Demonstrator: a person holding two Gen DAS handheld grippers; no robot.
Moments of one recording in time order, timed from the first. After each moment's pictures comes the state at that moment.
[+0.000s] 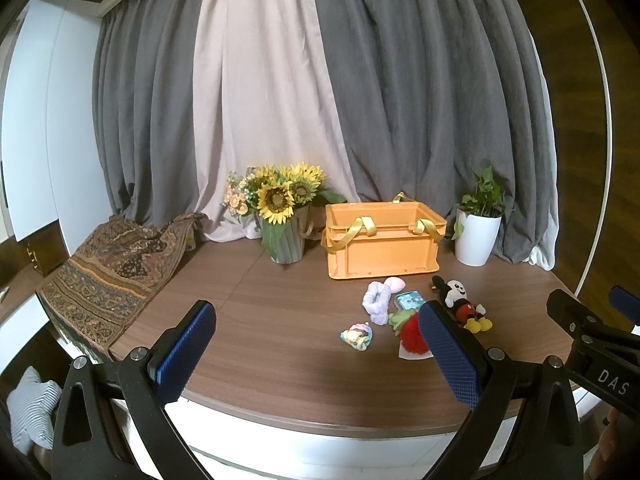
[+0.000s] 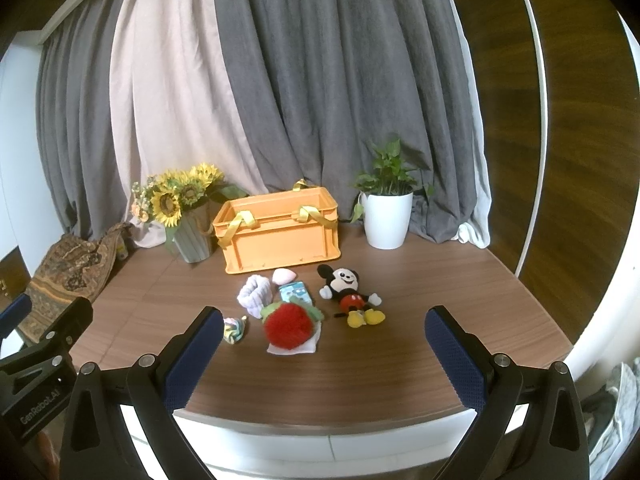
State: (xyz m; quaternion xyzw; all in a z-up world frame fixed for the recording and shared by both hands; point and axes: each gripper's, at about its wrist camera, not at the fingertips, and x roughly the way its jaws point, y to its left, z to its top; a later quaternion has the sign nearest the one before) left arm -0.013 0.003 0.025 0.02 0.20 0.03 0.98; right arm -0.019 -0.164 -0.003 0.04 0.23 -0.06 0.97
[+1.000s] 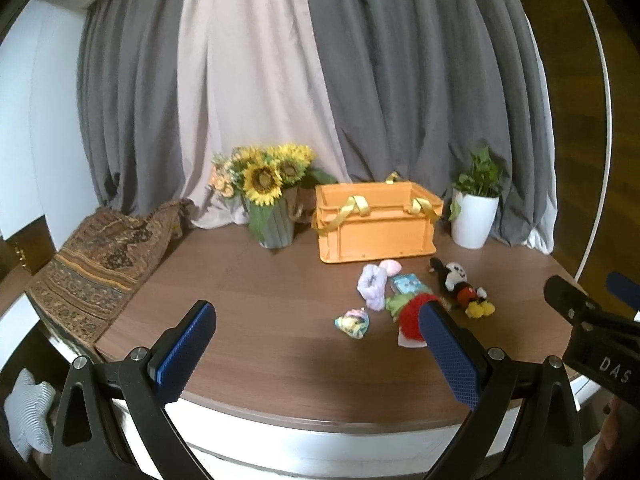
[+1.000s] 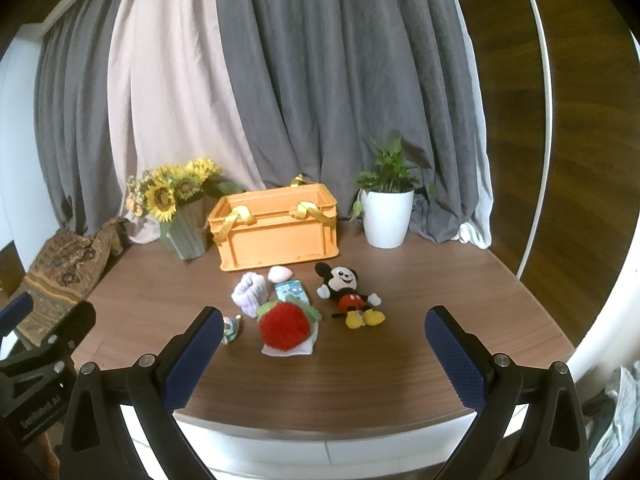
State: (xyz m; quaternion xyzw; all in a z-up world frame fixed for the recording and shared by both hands) left arm 0.004 0.009 -0.010 0.03 0.23 0.00 0.97; right arm -0.002 -0.159 -0.005 0.03 0.23 -0.07 0.97
